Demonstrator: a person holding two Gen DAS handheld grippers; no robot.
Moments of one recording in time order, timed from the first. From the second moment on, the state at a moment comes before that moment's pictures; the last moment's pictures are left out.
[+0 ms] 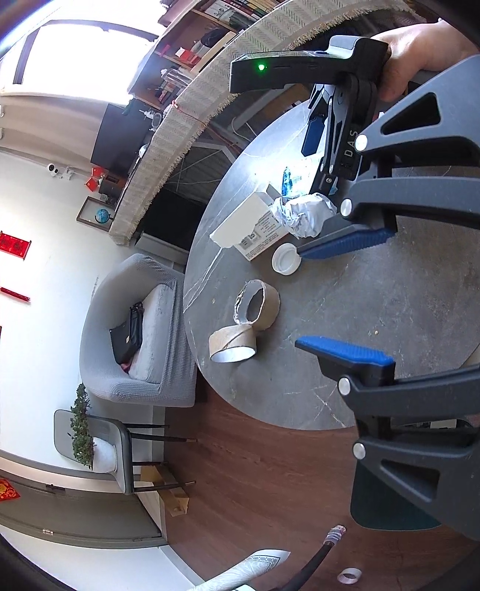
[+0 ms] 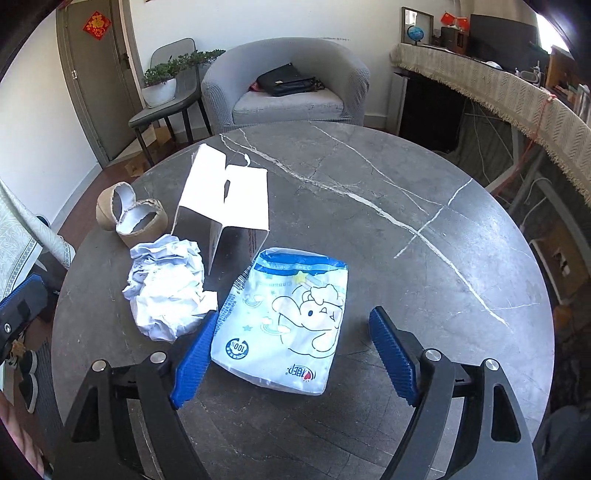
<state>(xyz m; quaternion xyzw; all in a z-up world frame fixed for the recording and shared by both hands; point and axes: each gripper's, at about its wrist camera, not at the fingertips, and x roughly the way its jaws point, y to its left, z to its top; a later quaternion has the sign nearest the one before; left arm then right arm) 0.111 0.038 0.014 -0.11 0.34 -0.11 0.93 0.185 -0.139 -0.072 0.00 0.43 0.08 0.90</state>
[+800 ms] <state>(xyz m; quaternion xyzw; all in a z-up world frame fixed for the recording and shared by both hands) 0.145 -0.045 -0.012 -0.01 0.39 -0.10 0.92 0.182 -0.202 -0.062 0.04 0.42 0.12 0.90</state>
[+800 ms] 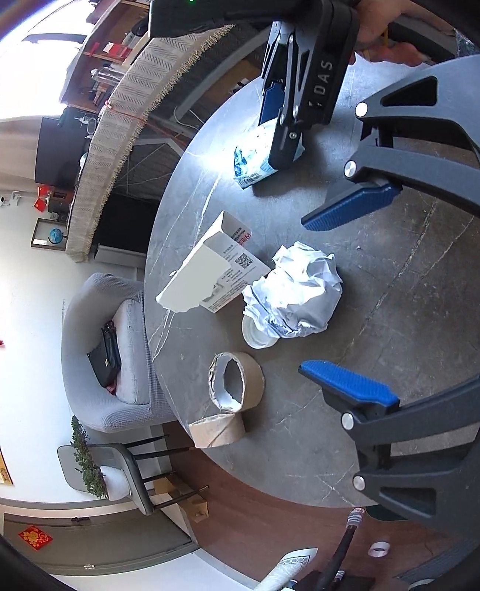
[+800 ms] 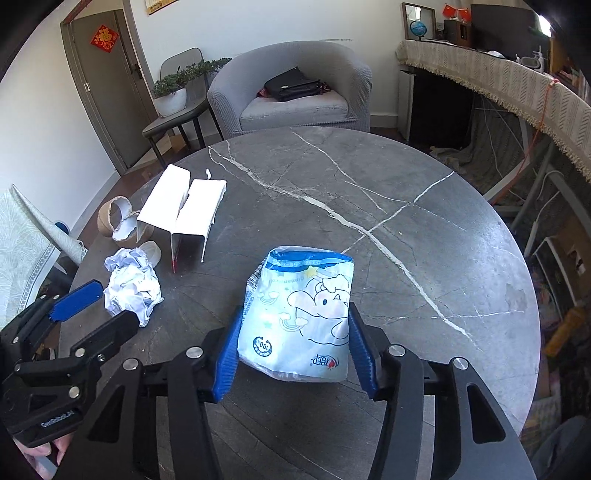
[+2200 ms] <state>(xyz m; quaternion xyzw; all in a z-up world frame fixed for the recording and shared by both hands) 0.141 0.008 0.013 -0.07 0.38 -0.05 0.92 0.167 -0.178 -0.014 0.06 0.36 0.19 0.91</state>
